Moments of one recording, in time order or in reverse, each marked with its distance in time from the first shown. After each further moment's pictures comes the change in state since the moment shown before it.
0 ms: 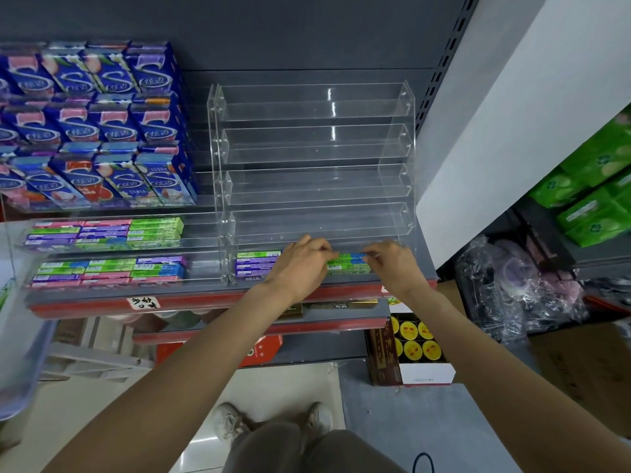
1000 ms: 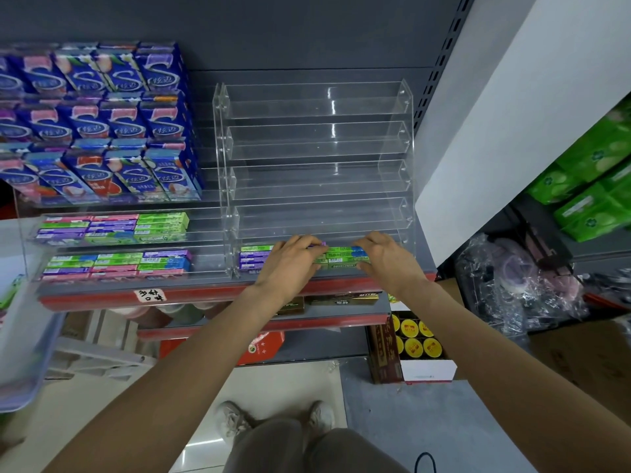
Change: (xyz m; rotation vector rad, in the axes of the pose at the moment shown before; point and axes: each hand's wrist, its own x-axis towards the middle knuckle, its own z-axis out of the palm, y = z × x) left_hand -0.020 -0.007 0.001 0.078 0.023 -0.063; right_hand -0.015 -0.023 -0.011 -0.370 -0.112 -0.164
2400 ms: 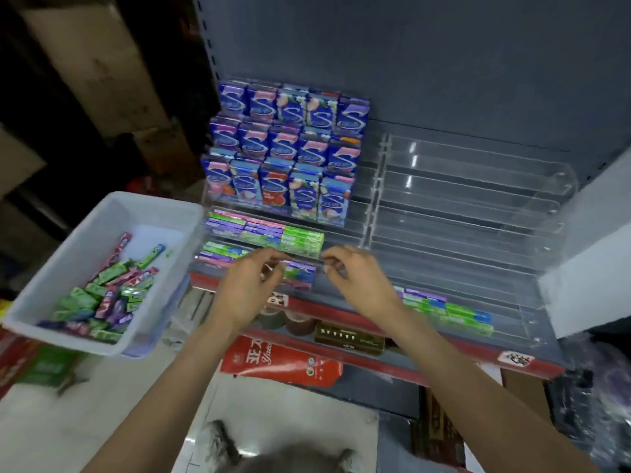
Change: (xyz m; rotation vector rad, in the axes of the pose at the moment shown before) left_hand -0.165 -0.159 -0.073 -0.494 0.487 -0.492; right_hand 0.056 -0.236 -0.023 0.424 0.066 -0.342
